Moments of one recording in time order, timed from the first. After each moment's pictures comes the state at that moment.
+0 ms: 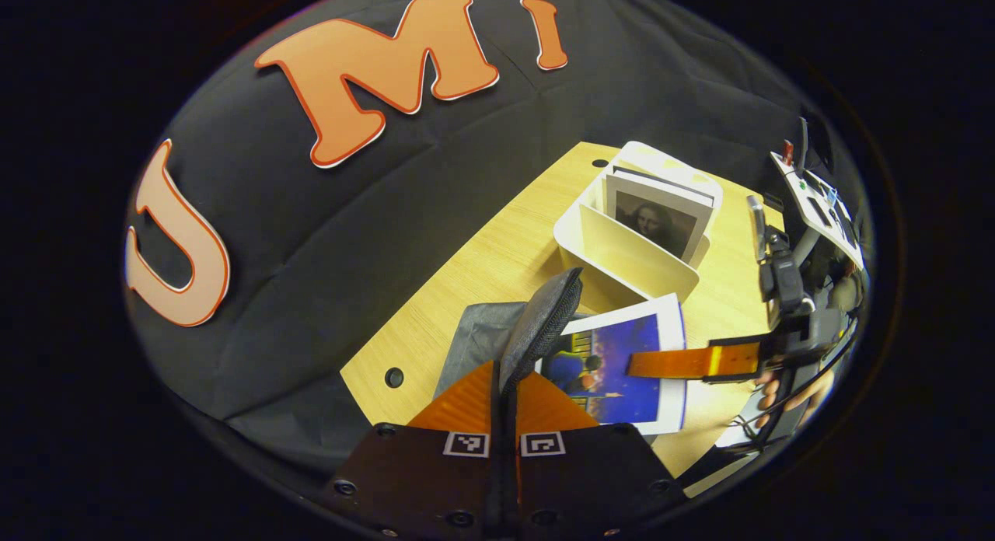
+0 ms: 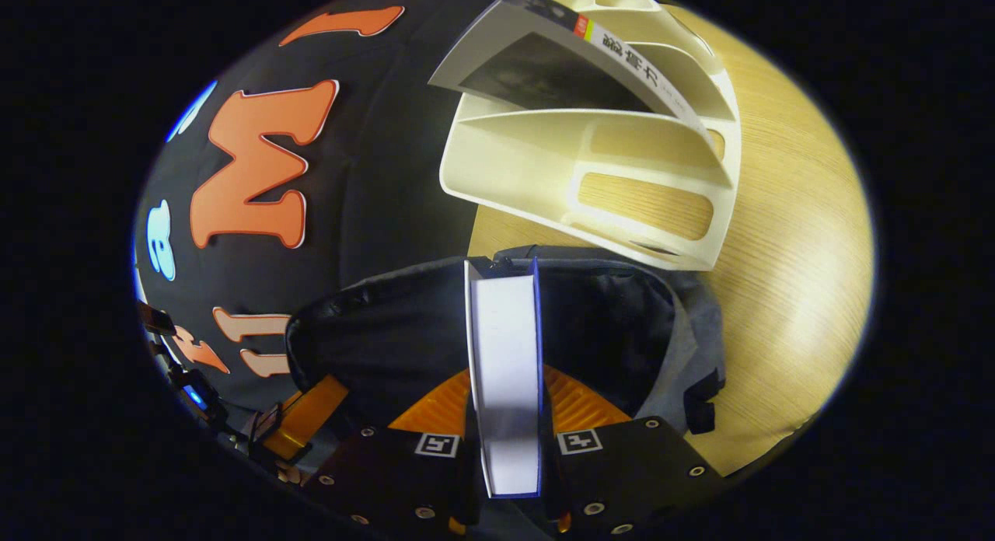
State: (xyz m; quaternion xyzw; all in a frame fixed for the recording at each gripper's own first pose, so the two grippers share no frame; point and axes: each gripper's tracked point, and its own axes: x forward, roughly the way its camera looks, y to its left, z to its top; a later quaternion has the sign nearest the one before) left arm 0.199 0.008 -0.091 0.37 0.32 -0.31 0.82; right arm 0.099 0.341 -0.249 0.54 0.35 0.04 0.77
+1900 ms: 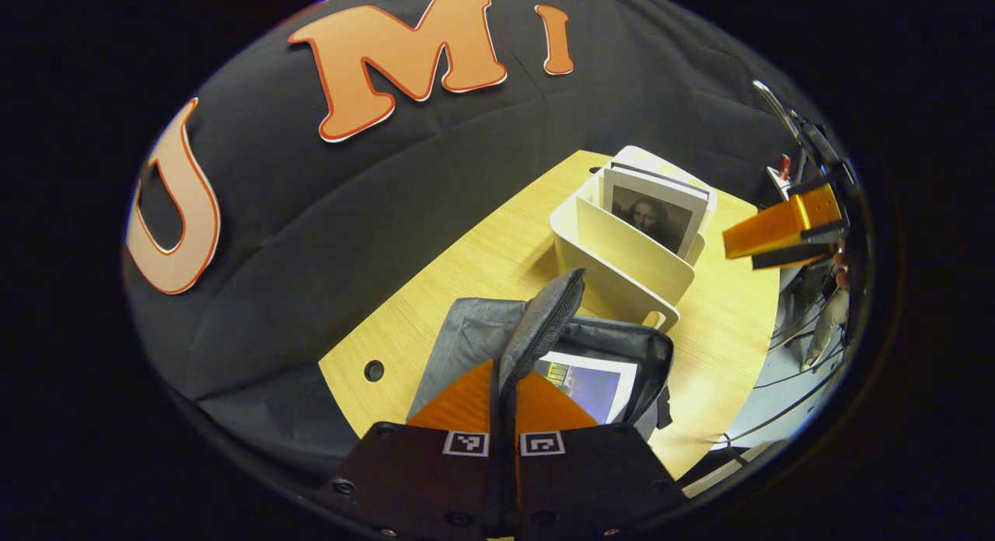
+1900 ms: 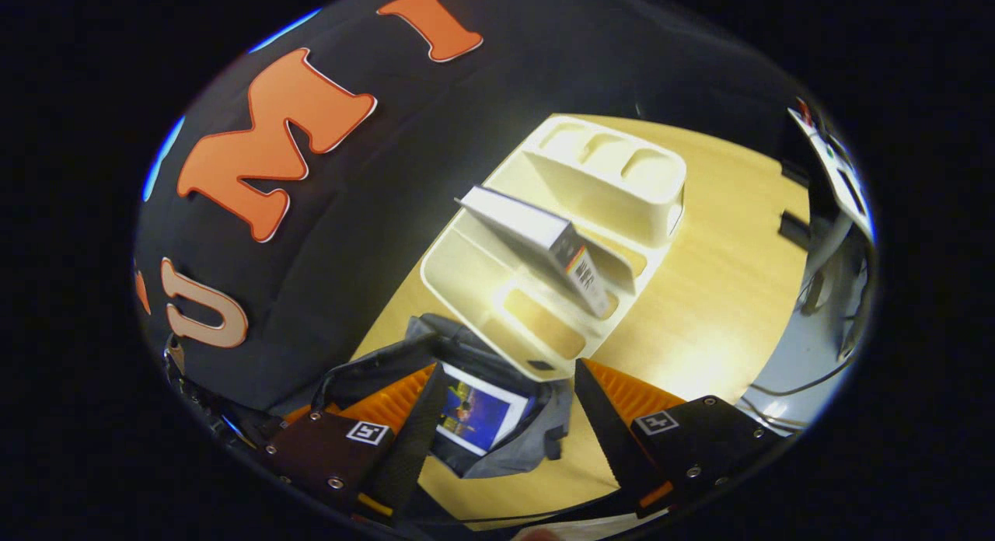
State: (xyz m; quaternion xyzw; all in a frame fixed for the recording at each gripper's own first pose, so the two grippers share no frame) left arm 0.188 0.024 -0.127 0.32 0.31 -0.32 0.83; right arm 0.064 0.171 -0.158 0.27 0.35 -0.12 0.89
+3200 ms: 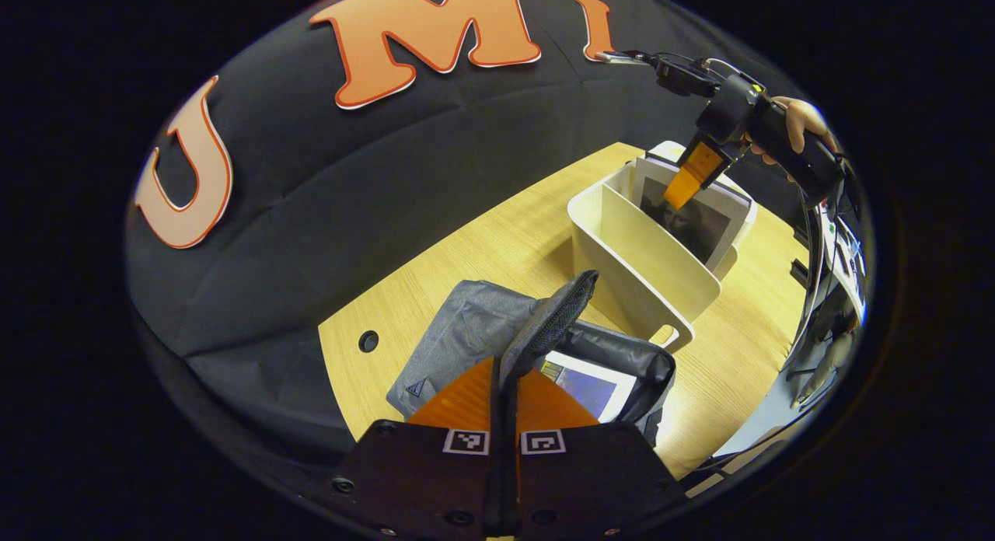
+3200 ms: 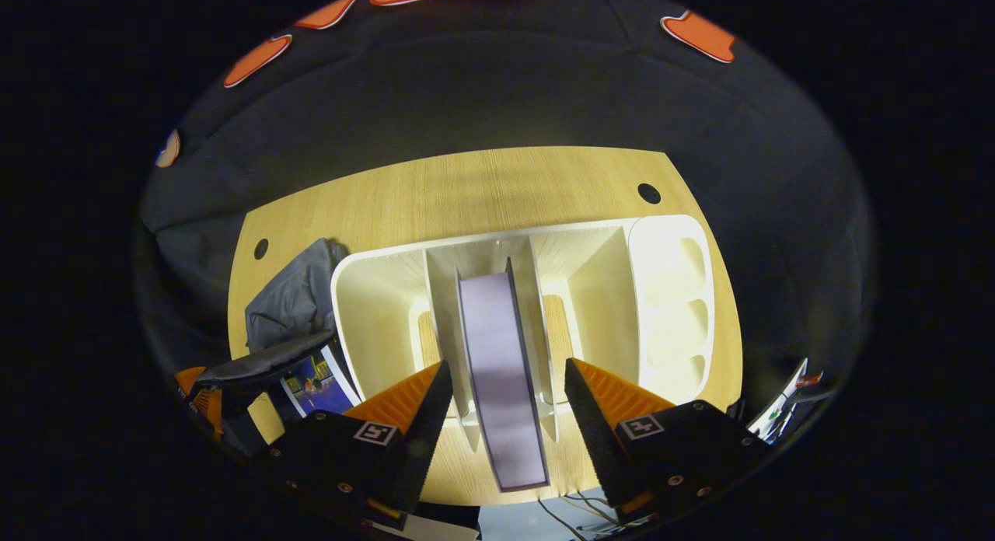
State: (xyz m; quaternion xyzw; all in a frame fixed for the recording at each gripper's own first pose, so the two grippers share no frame) left arm 0.189 0.012 -0.159 0.30 0.35 -0.24 0.85; right arm 0.221 0.111 -0.191 -0.08 0.53 -0.02 0.84
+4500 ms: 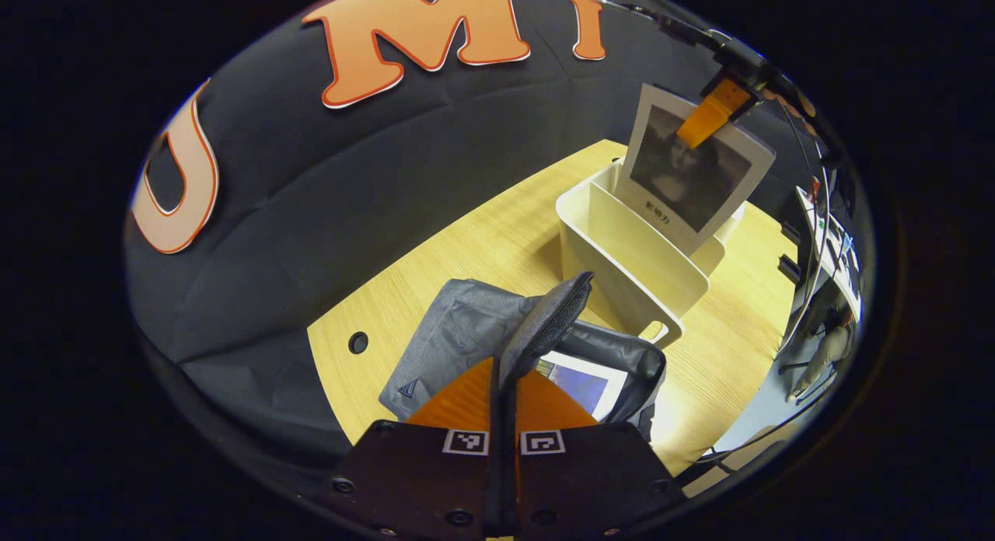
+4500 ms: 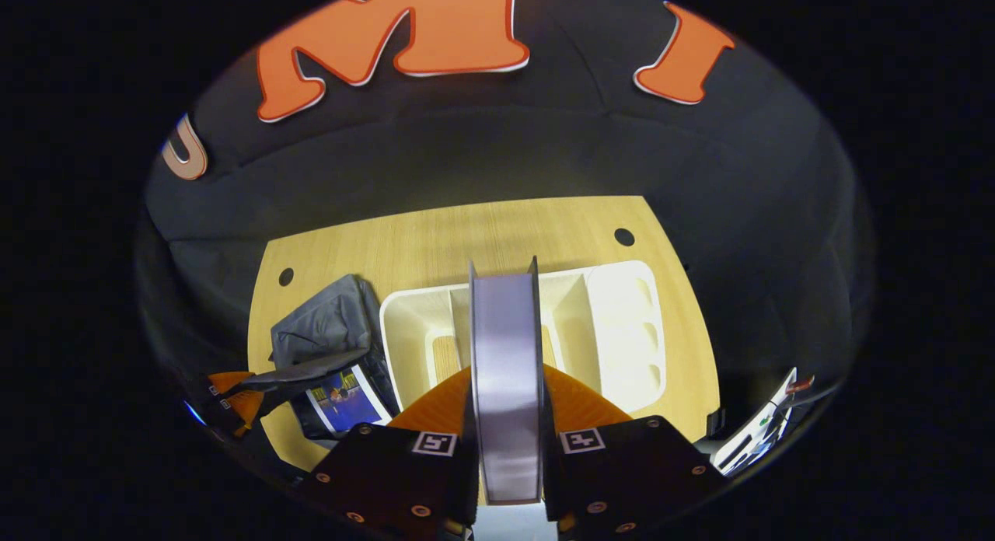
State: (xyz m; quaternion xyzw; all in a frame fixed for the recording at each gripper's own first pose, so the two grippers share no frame) left arm 0.185 0.009 -0.158 0.29 0.36 -0.28 0.84; right arm 0.193 0.126 -0.078 -0.07 0.43 -0.02 0.90
